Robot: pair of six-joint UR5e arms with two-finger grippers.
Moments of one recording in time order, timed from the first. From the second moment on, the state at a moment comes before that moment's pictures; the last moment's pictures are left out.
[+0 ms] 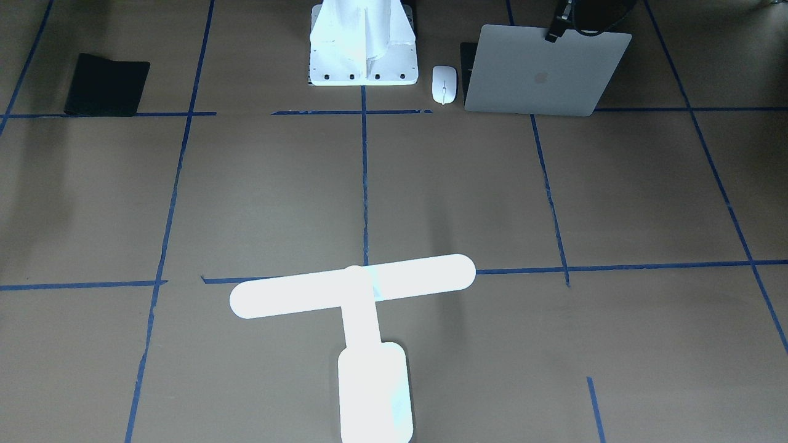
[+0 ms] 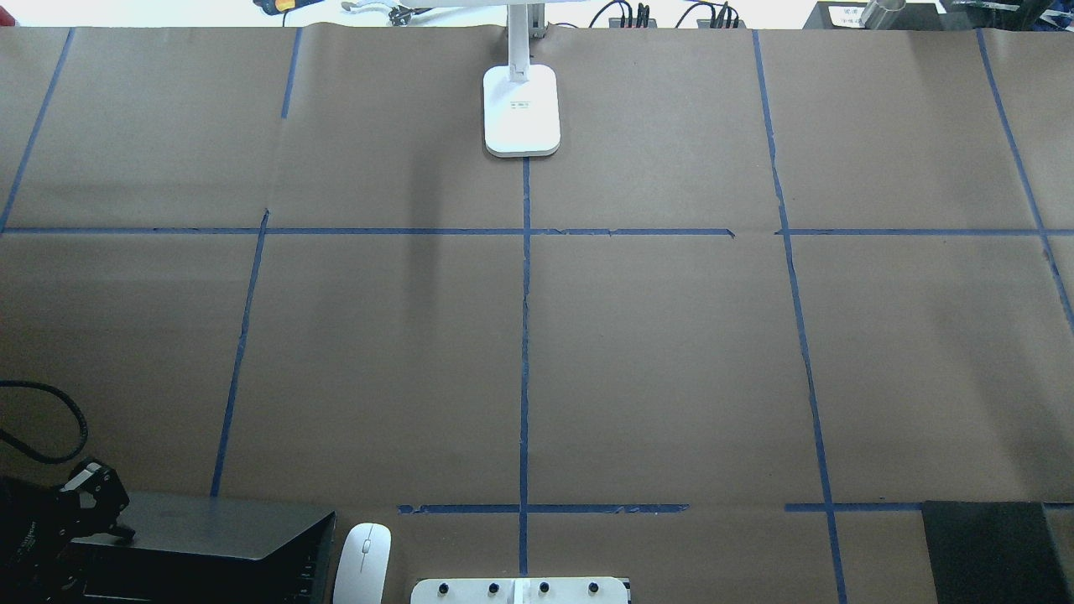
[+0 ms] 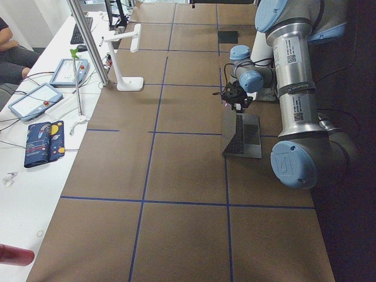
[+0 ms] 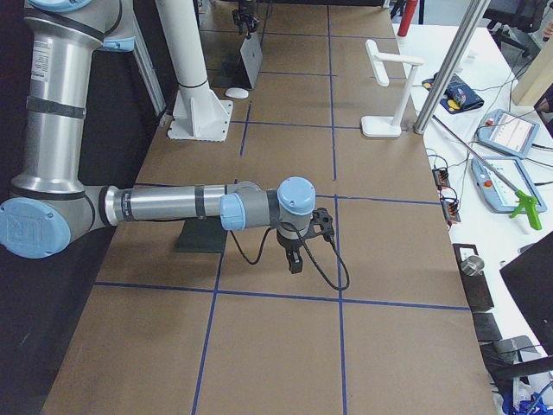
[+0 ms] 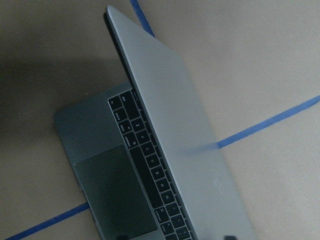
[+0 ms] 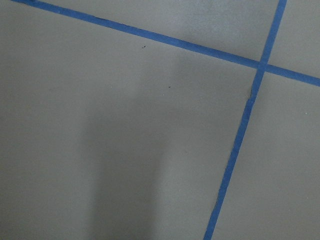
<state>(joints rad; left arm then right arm) -0.34 -1.26 -2.56 -1.61 -1.92 -2.44 1.42 -1.75 1.82 -1.51 2.39 -0.09</state>
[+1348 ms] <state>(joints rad) -0.73 -1.39 -2.55 -1.60 -1.92 -2.36 1.42 -1.75 1.80 -1.51 2.38 -0.09</state>
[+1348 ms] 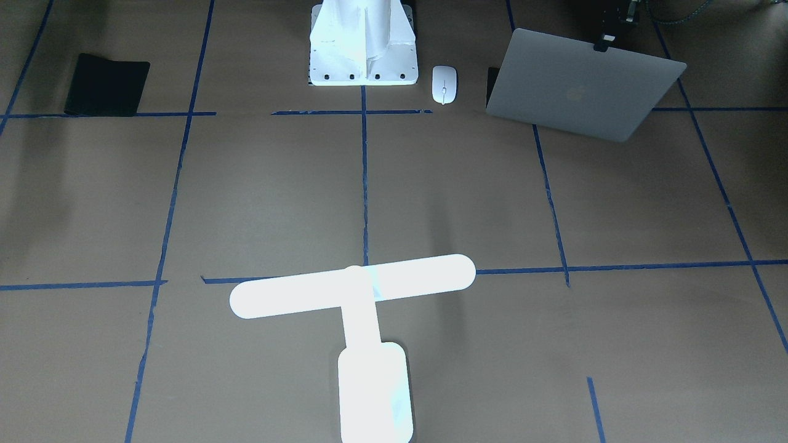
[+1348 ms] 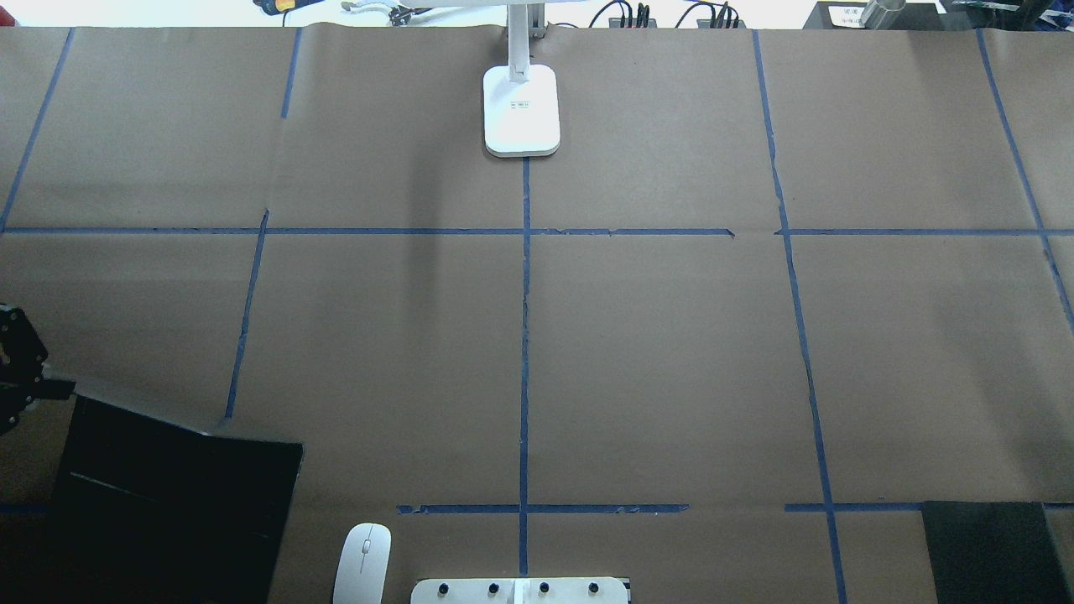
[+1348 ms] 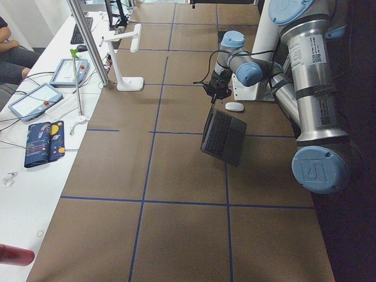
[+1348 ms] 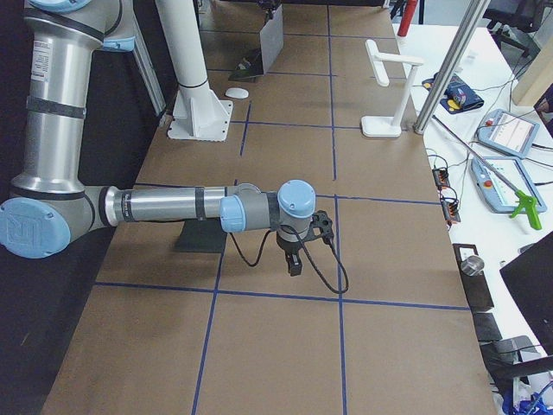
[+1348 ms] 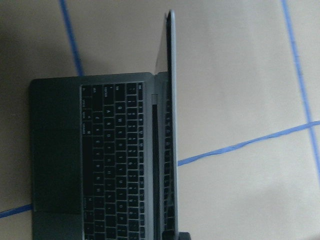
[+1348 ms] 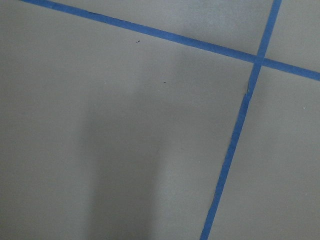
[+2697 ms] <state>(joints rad) -0.75 -2.31 -1.80 -1.60 -1.79 -2.46 1.42 -1.72 1.71 -1.41 2.38 -0.09</state>
